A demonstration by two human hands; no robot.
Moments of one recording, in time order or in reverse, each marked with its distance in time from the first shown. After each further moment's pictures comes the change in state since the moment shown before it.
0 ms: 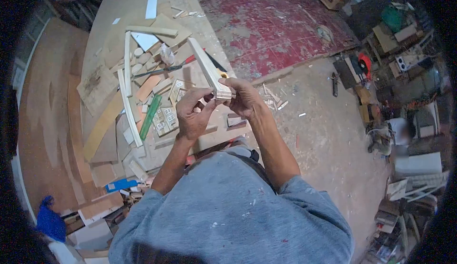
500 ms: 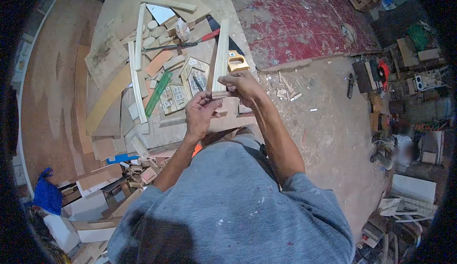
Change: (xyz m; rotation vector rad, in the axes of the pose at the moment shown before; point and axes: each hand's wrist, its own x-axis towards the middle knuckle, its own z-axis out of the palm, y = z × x) left_hand -0.058 -0.035 -0.006 -0.376 0.146 -0.745; right_hand 0.044 0.035 -0.005 -0.479 0.091 0.116
